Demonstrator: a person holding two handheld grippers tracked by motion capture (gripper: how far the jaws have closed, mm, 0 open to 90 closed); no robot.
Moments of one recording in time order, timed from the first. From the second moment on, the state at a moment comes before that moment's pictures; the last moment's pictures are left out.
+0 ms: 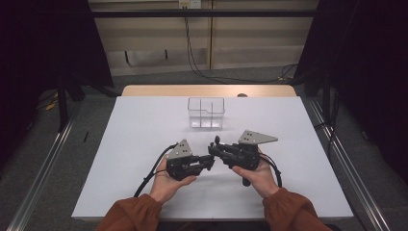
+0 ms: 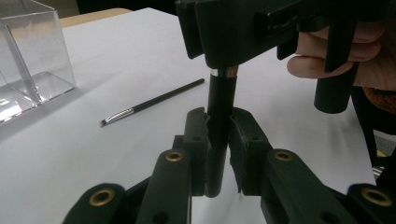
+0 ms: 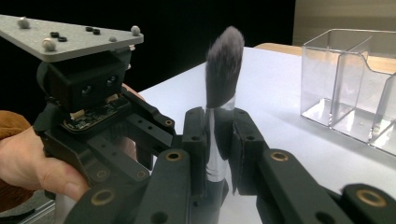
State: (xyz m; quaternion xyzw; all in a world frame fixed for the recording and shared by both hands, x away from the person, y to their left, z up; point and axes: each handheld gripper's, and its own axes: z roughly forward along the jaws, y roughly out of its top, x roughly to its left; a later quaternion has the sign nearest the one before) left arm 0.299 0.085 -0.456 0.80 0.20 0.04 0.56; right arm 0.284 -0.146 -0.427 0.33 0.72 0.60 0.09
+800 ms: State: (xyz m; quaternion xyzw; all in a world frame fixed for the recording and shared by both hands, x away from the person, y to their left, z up) left arm 0.302 0.087 -0.455 0.80 0.22 0.05 0.56; right arm 0.287 -0.152 -0.424 0.33 0.72 0.60 0.09
